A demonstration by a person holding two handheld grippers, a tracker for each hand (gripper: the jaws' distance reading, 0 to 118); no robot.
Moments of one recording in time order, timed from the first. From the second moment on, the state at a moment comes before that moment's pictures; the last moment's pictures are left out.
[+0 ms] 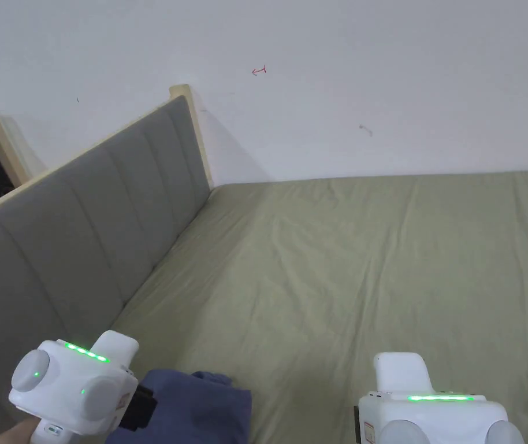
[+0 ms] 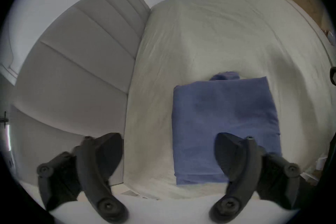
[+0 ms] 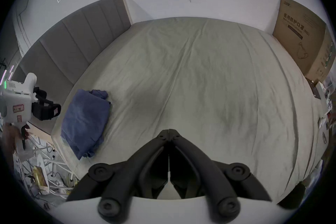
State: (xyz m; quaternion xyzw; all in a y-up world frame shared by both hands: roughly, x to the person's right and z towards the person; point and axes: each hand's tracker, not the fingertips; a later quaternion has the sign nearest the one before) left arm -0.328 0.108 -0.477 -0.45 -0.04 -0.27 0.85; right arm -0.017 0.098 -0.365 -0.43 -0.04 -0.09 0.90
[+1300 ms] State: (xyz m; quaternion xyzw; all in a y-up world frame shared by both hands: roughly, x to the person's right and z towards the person) left arm 0.072 0.324 -0.269 0.00 -0.19 0.00 0.98; right arm 0.281 0.323 -0.193 -0.05 -0.19 -0.05 0.98
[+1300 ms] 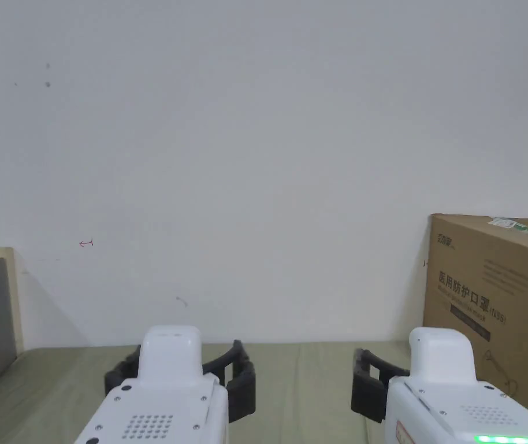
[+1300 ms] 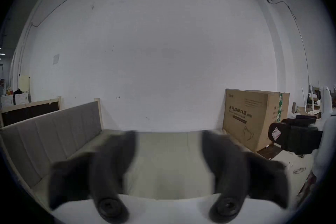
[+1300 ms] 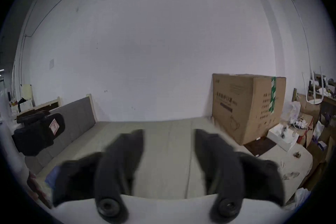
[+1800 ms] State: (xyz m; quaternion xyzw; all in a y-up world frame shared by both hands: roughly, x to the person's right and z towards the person) left arm 0.048 0.324 -0.265 0.02 -0.17 0.01 0.98; right arm 0.257 0.324 -0.188 -0.03 -0.19 -0.02 0.98
